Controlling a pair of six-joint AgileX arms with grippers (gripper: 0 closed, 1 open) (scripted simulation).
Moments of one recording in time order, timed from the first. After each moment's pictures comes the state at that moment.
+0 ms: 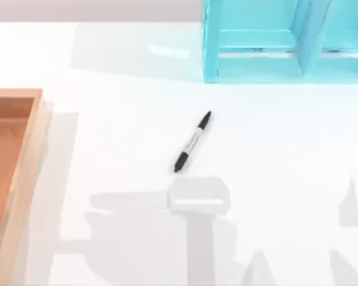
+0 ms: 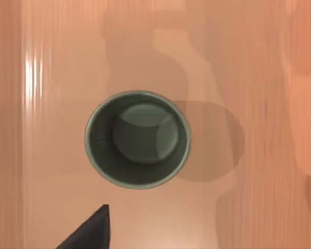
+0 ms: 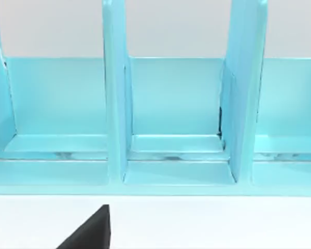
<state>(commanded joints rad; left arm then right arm) 0.15 1.36 1.14 -0.99 0.00 0.18 0.00 0.00 0.00 0.00 0.00 0.00</state>
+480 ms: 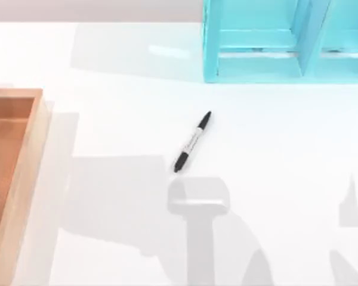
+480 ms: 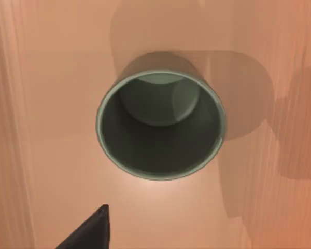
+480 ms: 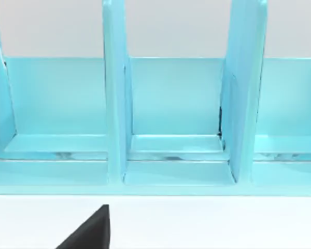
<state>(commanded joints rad) 0.20 1.75 1.46 -1.27 0.00 0.22 0.00 0.00 0.00 0.00 0.00 0.00</state>
